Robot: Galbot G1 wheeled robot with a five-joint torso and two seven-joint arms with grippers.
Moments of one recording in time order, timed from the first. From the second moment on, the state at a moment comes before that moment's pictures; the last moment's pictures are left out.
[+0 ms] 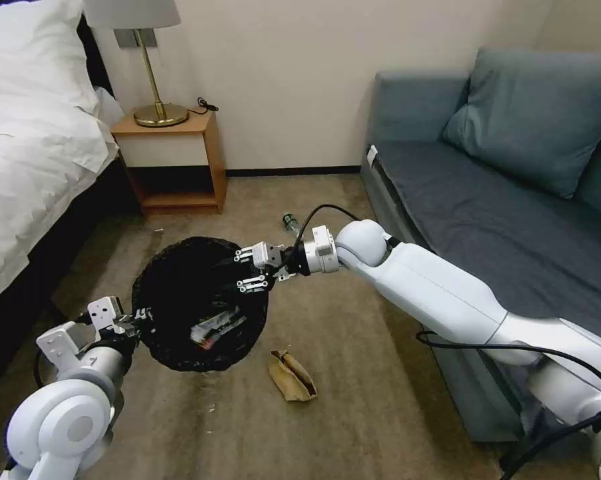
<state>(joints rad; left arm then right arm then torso) 1.47 -1.10 -0.72 -2.27 -1.03 0.54 -0.56 -0.12 1.13 -0.56 1.38 0.56 0.18 -0.90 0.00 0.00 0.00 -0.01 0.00</state>
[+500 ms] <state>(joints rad) 1.43 -1.07 -0.83 -2.16 -1.07 0.54 -0.55 -0.19 0.99 -0.19 1.35 0.67 -0.02 -0.63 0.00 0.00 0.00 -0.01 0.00</state>
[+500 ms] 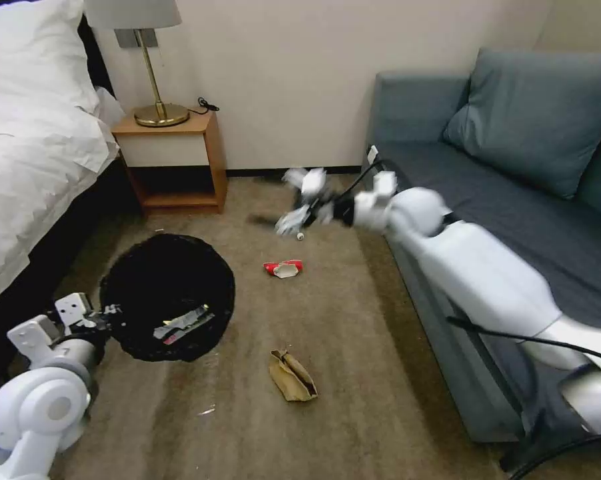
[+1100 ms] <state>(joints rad) 1.44 -1.08 -0.85 -2.21 -1.10 0.54 -0.58 -0.36 1.05 -0.33 1.21 0.76 -0.44 -0.21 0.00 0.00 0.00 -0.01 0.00</state>
